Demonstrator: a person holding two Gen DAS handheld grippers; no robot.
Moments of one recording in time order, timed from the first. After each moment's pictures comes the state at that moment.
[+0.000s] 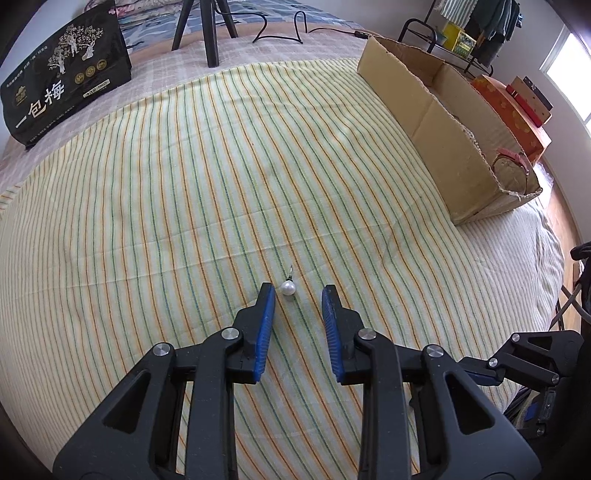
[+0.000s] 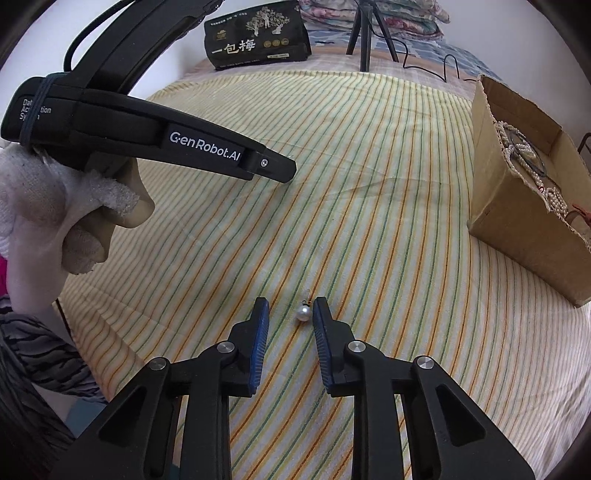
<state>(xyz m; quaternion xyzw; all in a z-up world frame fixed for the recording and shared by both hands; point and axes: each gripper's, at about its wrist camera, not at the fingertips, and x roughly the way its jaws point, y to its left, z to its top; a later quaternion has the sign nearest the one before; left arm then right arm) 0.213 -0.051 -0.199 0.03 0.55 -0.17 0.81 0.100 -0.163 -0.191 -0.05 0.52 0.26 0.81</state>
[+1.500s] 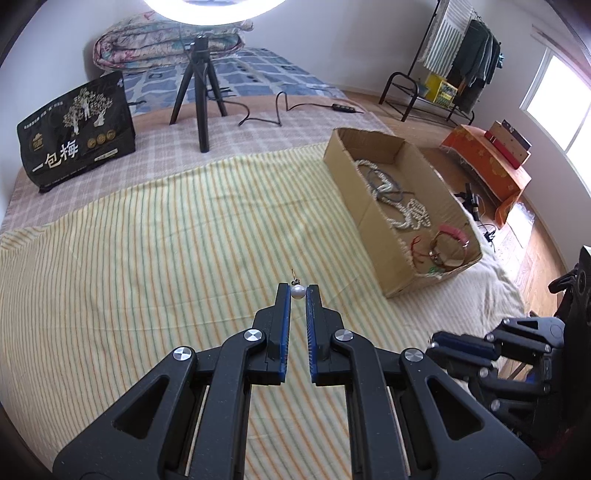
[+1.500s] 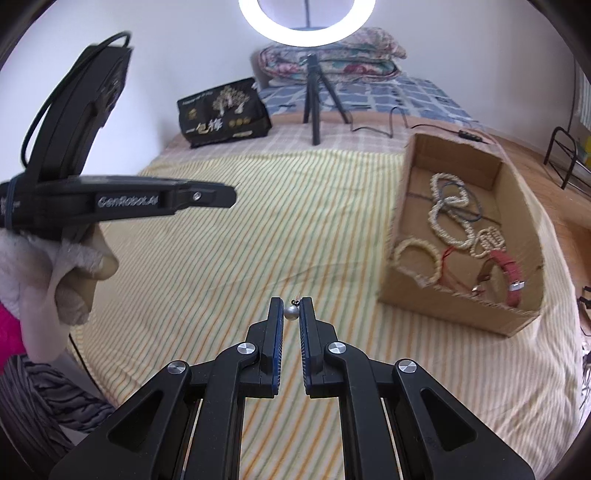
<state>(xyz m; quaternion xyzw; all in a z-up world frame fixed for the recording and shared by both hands) 0.207 -0.063 -0.110 -0.01 0.47 -0.20 0.86 0.124 -0.221 -0.119 0.01 0.44 0.22 0.87</state>
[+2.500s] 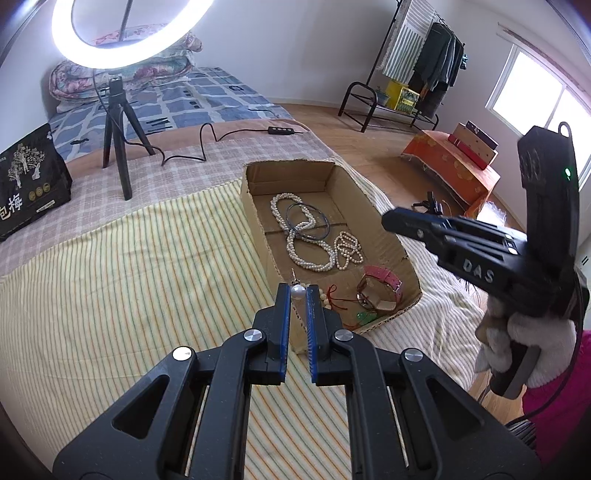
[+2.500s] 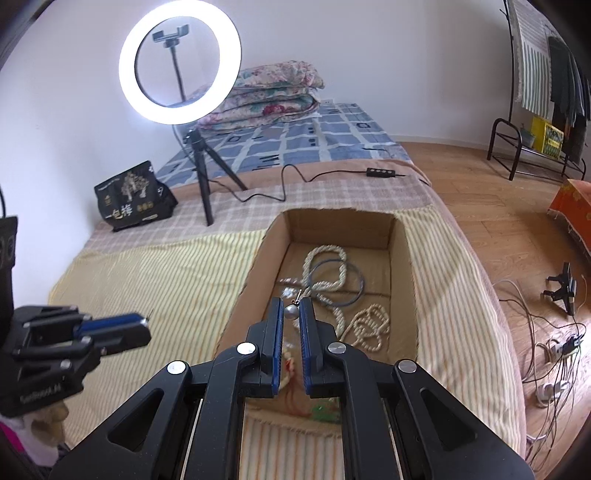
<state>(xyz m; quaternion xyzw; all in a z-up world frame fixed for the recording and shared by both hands) 0.222 -0.156 -0.084 -0.02 0.44 -0.26 0.86 0.217 -0.330 -0.078 0.05 0.40 0.11 0.91</state>
